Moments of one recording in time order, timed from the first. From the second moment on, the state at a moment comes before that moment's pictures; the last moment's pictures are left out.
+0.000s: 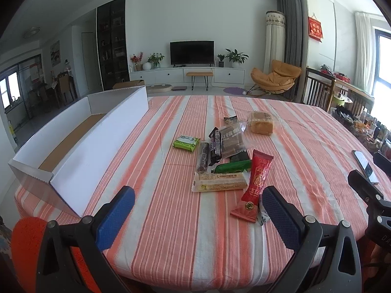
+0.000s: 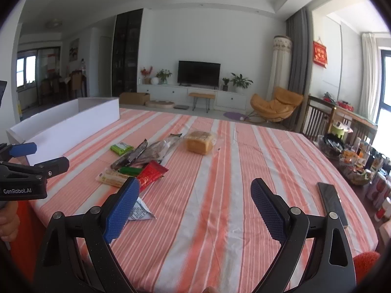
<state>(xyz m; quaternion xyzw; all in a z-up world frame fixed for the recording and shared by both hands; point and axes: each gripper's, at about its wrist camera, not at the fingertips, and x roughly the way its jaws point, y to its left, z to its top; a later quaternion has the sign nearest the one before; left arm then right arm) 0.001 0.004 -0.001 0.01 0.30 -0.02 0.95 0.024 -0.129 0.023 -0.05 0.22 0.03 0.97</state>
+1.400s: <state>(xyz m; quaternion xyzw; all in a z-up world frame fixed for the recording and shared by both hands) 0.000 -0.002 -0.006 0.02 0.30 -0.02 0.95 0.030 -0.120 0.012 -0.04 0.23 0.06 0.97</state>
